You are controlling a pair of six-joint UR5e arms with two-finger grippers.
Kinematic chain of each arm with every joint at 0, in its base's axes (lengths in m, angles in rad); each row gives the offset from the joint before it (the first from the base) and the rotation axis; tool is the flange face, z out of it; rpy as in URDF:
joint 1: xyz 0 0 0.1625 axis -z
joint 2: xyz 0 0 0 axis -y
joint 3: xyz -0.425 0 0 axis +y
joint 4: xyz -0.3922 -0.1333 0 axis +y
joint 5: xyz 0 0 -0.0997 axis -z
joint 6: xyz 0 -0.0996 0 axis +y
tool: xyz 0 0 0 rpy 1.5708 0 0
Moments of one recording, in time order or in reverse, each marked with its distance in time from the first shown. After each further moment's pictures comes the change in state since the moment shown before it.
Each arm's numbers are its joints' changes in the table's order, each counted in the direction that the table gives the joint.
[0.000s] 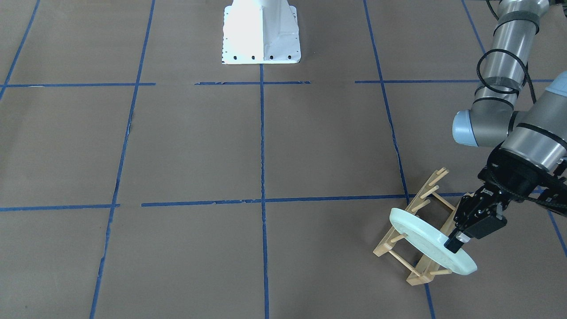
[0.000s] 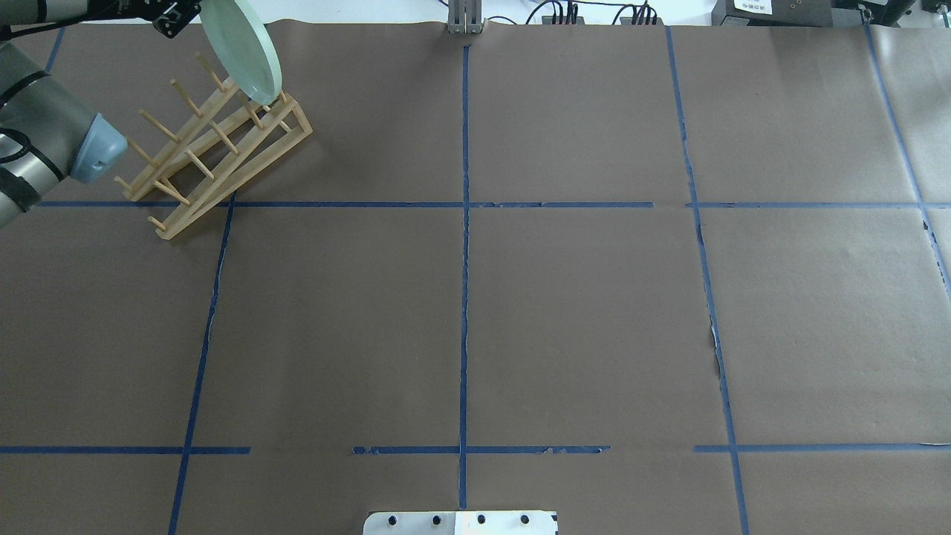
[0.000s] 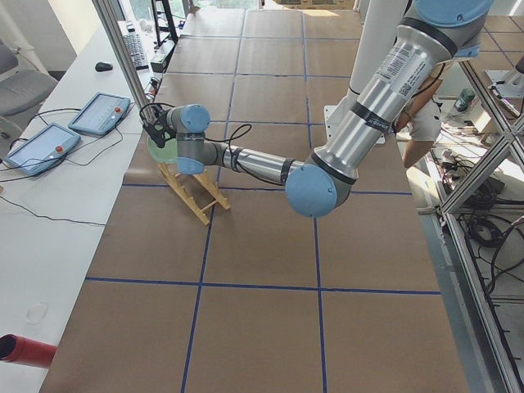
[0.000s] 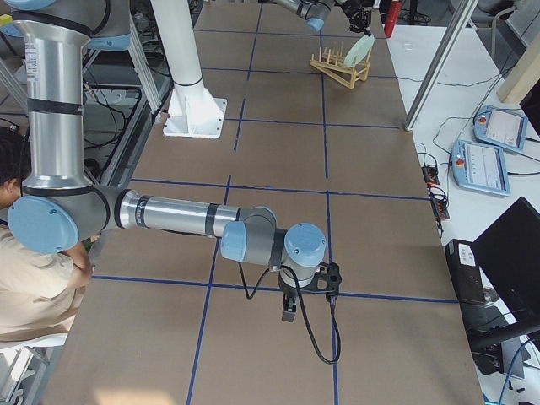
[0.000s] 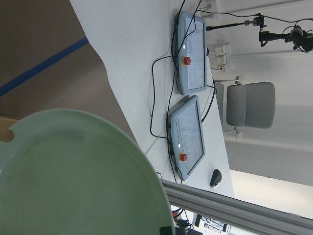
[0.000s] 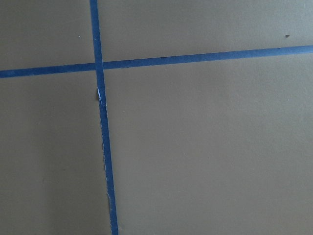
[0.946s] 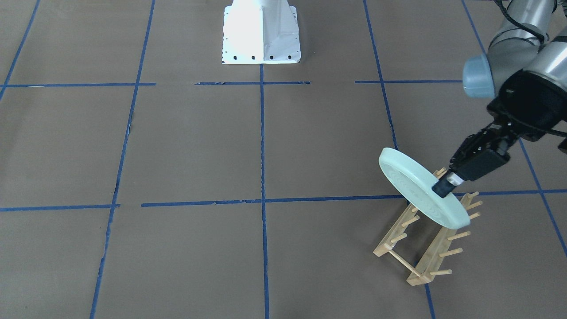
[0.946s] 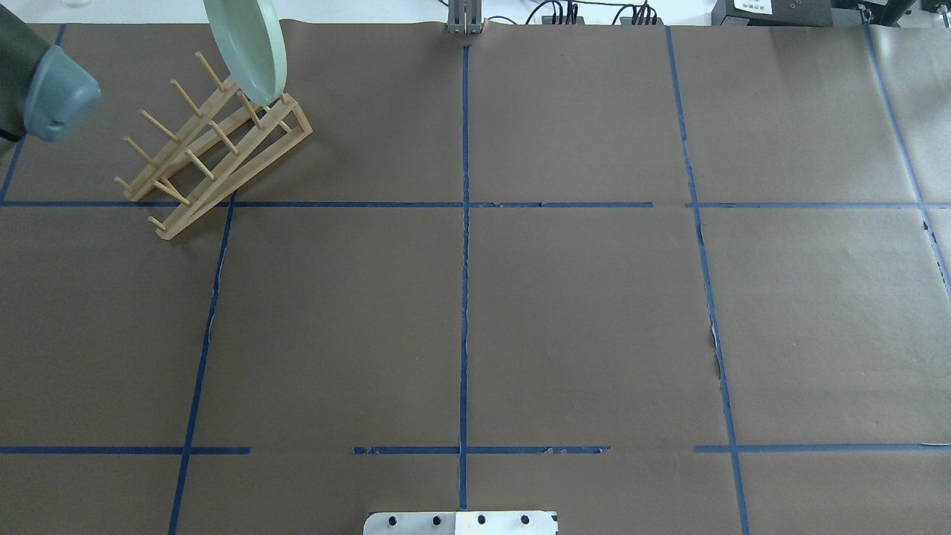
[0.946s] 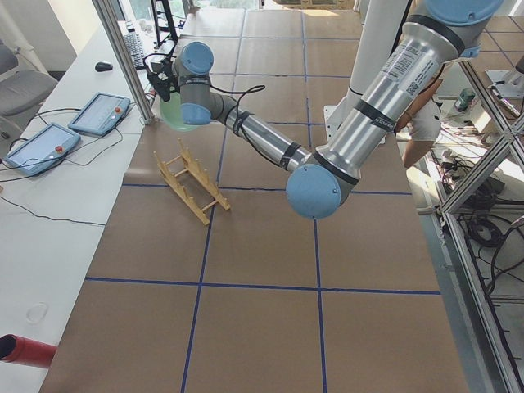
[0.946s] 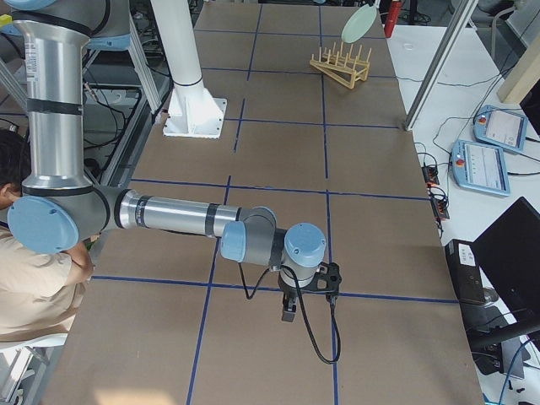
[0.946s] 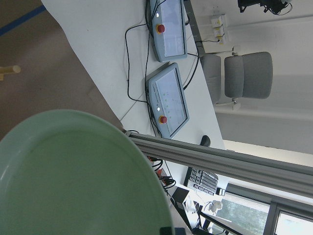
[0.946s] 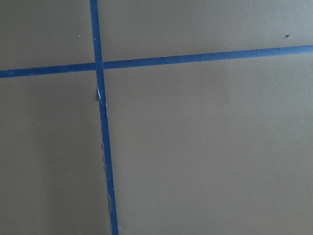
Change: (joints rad) left arm 0.008 -0.011 0.389 -0.547 -0.220 -0.138; right arm 0.000 0.000 0.000 0.000 0.000 0.000
